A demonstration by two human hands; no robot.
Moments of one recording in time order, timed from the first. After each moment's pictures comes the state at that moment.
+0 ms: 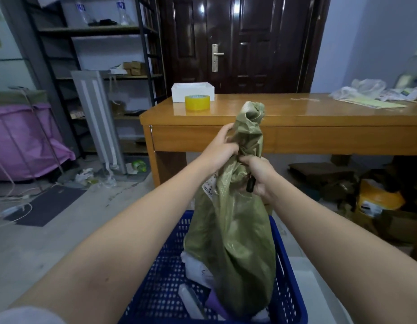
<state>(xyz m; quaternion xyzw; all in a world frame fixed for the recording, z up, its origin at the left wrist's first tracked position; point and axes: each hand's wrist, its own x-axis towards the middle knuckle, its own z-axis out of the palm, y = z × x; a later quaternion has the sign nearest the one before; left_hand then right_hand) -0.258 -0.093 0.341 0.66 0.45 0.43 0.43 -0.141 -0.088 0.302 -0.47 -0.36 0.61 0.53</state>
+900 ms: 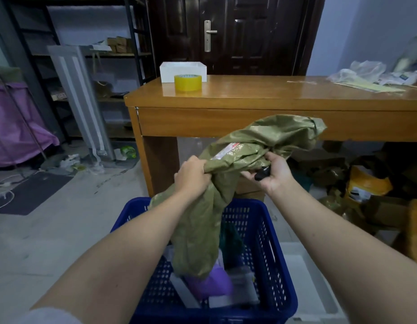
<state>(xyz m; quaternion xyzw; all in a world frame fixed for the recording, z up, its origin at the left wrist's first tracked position) -0.283 -0.066 0.235 0.68 0.65 0.33 0.07 -0.105 -0.081 0.274 -0.29 -0.10 0.72 0.62</state>
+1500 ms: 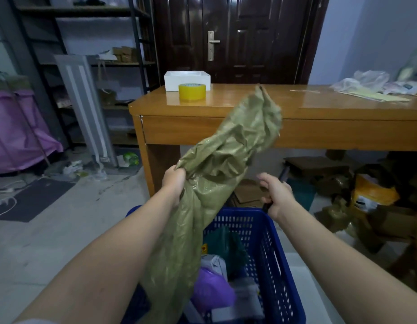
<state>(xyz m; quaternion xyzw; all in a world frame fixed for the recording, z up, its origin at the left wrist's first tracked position) -0.329 -0.049 0.238 0.37 0.63 0.50 0.46 -0.104 -0.085 0.242 -0.57 -0.25 0.54 0.57</state>
